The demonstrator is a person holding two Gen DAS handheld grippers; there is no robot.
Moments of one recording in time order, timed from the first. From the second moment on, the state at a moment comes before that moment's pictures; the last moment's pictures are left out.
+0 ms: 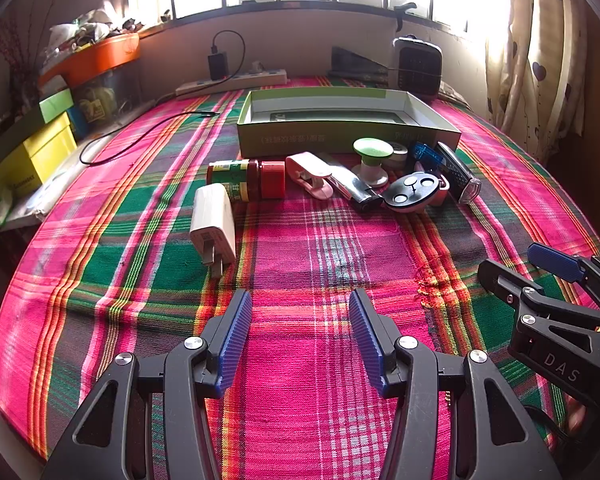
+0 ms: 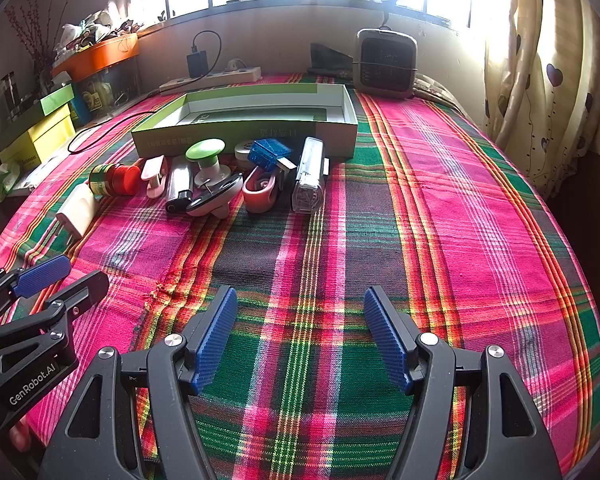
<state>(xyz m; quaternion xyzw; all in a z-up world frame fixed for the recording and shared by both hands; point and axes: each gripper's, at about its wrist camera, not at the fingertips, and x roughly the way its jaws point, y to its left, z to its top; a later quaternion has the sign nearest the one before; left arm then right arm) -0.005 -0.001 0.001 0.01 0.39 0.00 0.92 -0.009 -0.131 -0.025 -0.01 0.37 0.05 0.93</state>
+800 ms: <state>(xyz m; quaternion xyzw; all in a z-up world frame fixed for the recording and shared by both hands) -0.005 0.002 -0.001 0.01 0.40 0.00 0.92 -0.009 -0.131 -0.026 -0.01 0.37 0.05 0.93</state>
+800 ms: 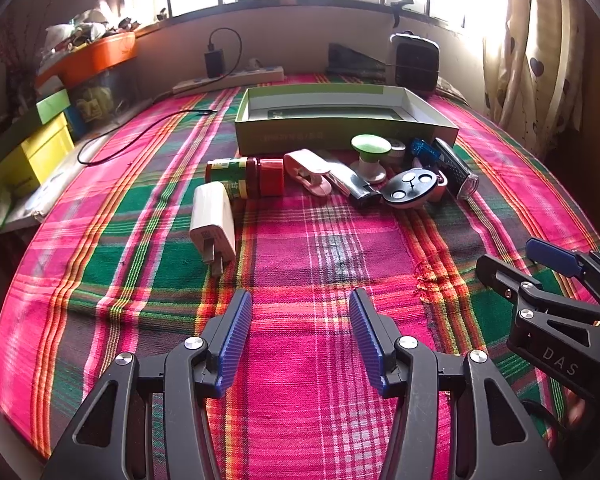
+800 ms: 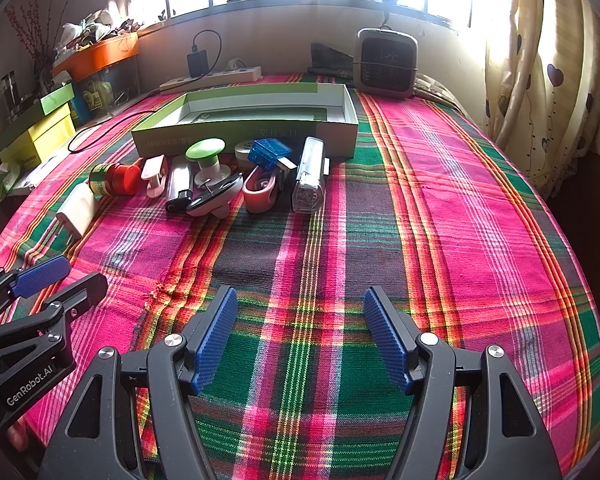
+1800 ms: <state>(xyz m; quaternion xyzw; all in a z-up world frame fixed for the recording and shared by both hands) 0.010 0.063 0.018 -0.05 0.40 -0.01 0.91 0.027 -0.141 -0.019 -0.03 0.40 0.06 0.91</state>
